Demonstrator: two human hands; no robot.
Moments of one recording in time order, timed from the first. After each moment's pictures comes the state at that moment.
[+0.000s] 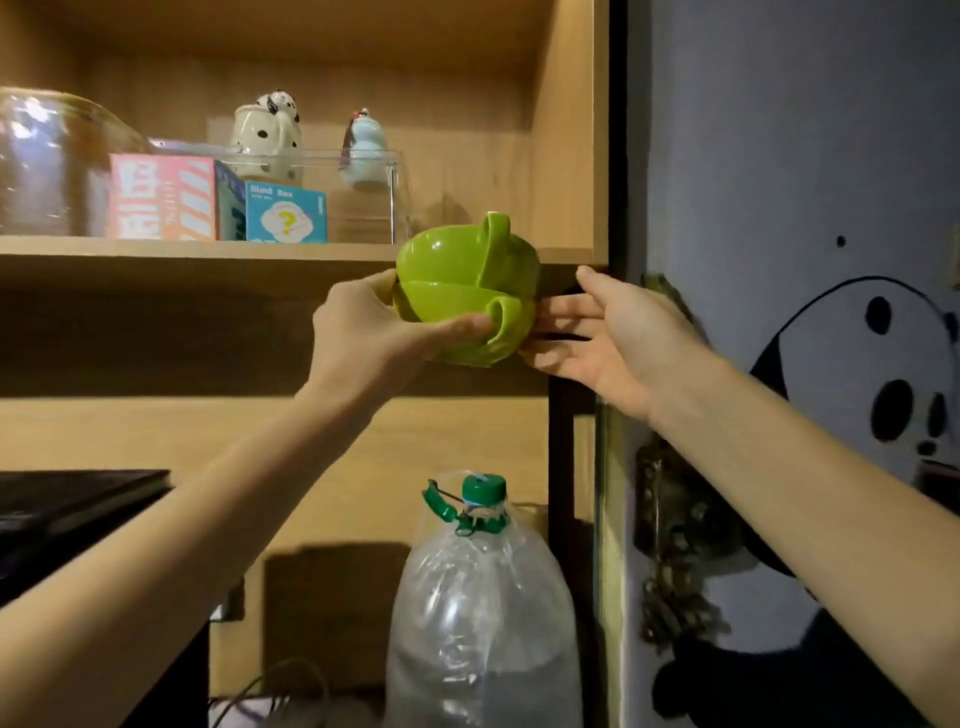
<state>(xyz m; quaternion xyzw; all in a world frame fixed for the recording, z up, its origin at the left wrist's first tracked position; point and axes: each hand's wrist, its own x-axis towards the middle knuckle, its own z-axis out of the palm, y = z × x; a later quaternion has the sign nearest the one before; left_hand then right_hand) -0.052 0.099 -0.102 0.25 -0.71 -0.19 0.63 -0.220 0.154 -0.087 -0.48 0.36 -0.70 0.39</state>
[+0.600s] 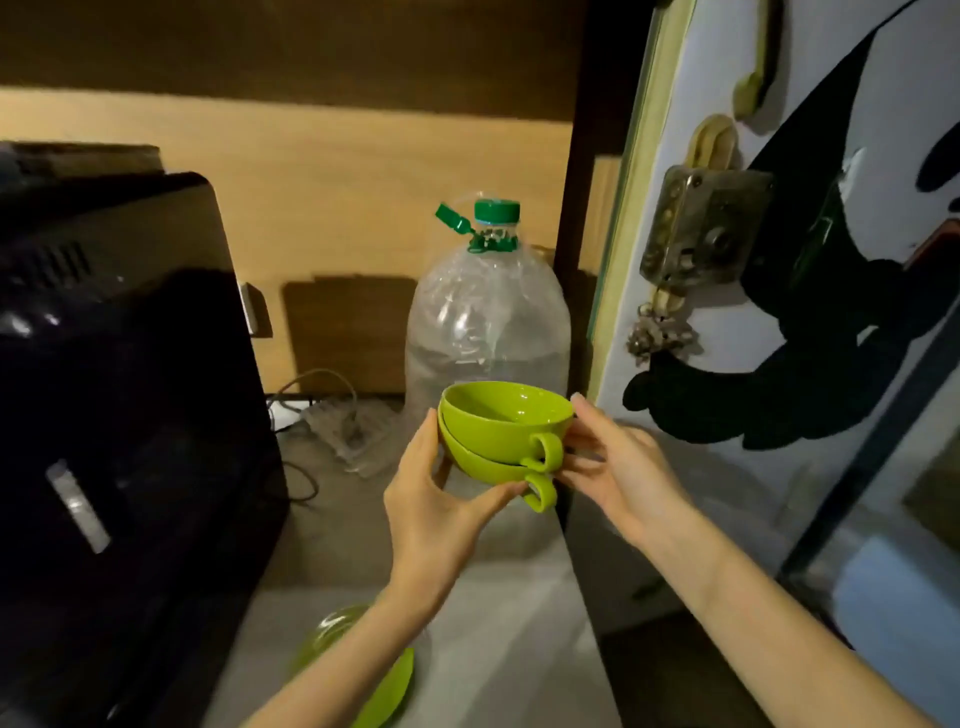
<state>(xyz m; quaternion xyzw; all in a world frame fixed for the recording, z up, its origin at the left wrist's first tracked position) -0.065 0.170 -0.444 0.35 -0.66 -0.30 0.60 -0.223 0.192 -0.397 -0.29 0.51 -0.64 0.51</state>
